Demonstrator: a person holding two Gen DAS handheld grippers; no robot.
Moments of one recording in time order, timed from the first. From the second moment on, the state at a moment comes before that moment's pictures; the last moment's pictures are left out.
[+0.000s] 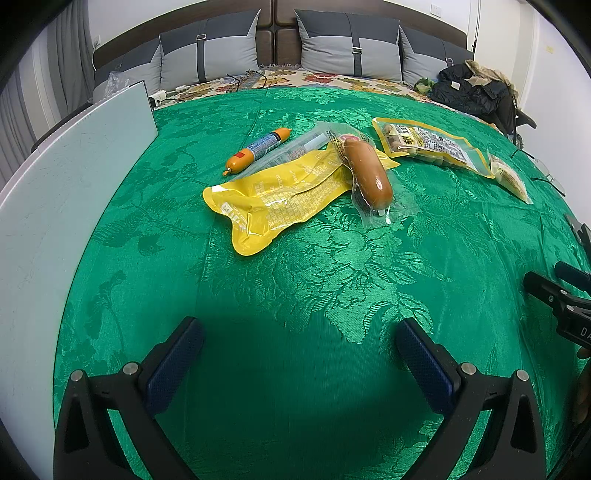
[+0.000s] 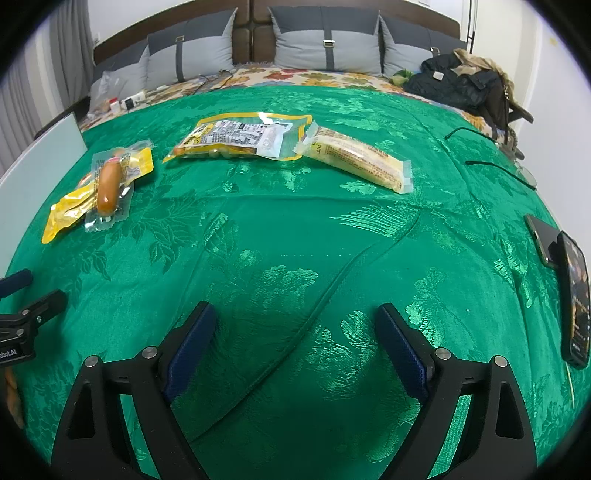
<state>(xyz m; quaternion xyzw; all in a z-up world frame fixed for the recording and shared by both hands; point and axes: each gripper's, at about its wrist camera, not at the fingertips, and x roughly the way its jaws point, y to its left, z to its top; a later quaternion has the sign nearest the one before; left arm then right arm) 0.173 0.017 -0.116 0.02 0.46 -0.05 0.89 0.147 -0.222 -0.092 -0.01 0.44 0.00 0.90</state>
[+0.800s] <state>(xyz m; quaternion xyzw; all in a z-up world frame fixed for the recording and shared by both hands) 0.215 0.035 -0.077 0.04 0.46 -0.07 0.89 0.147 -0.222 -0.092 -0.01 0.44 0.00 0.90</state>
